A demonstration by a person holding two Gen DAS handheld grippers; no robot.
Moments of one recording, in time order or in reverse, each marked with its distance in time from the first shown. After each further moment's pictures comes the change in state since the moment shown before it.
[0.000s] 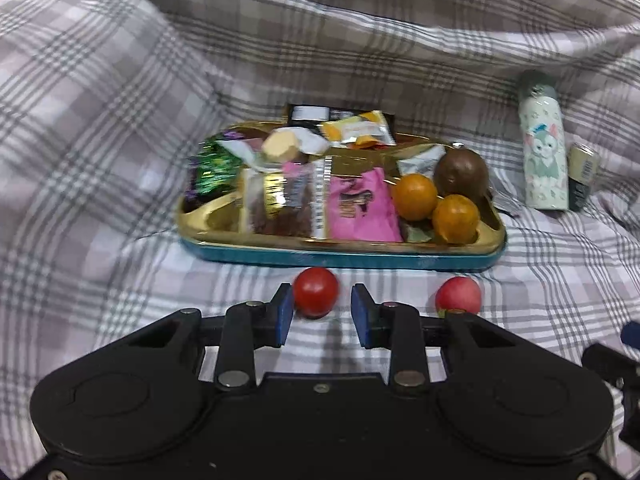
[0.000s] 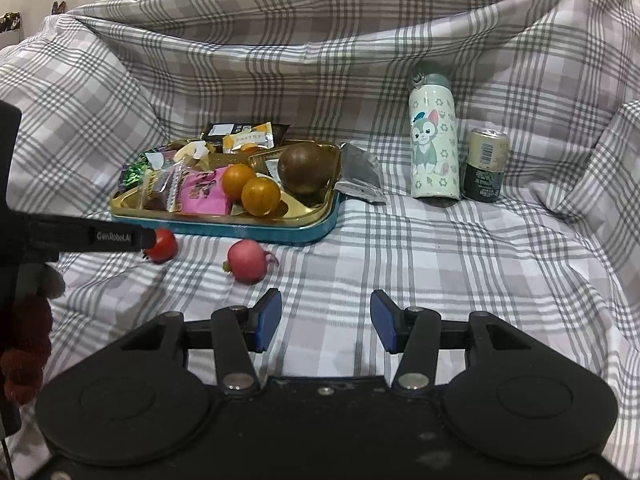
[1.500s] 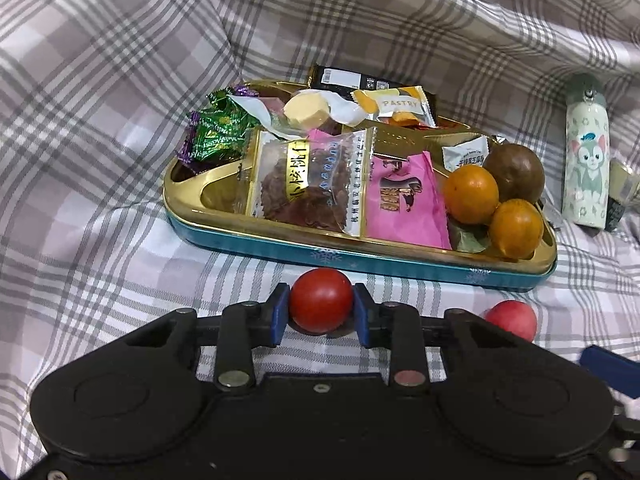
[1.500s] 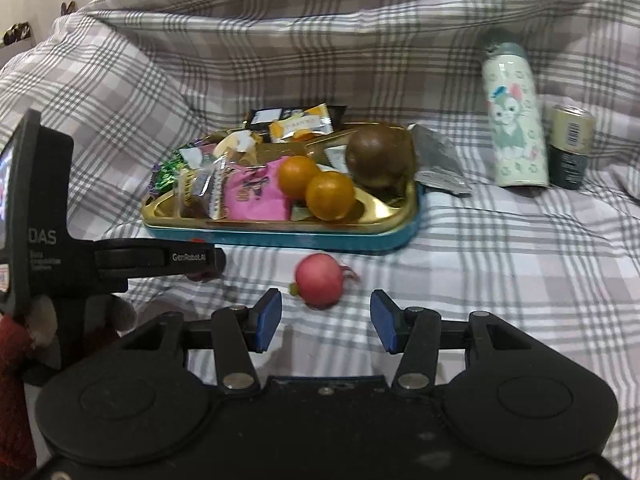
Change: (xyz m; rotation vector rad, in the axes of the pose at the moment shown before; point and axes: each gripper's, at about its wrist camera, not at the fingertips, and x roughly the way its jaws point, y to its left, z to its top) left arm 0.051 0.022 0.005 -0.129 0.078 -0.002; right arm 0.056 0.038 0.018 0.043 0.058 0.154
